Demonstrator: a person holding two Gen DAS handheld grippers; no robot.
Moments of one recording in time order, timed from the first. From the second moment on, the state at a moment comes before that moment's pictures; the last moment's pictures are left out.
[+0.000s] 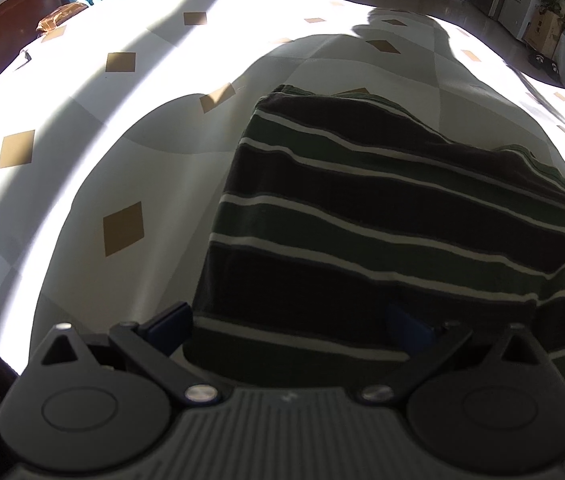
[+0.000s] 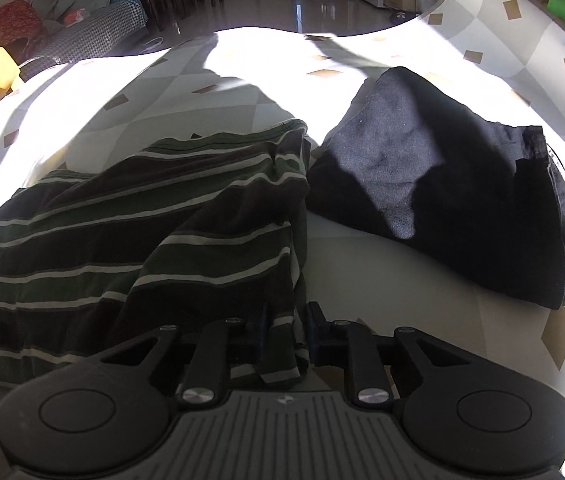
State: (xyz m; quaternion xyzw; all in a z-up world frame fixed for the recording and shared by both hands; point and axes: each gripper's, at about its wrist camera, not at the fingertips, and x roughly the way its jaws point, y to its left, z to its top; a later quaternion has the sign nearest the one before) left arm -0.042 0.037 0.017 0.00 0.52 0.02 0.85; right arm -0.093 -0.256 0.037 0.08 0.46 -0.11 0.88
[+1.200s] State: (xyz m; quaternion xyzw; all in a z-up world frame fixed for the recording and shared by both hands) left arm -0.045 0.024 0.033 0.04 0.47 0.02 0.88; right arm -0.109 -0.299 0.037 0.25 0.43 -0.16 0.85
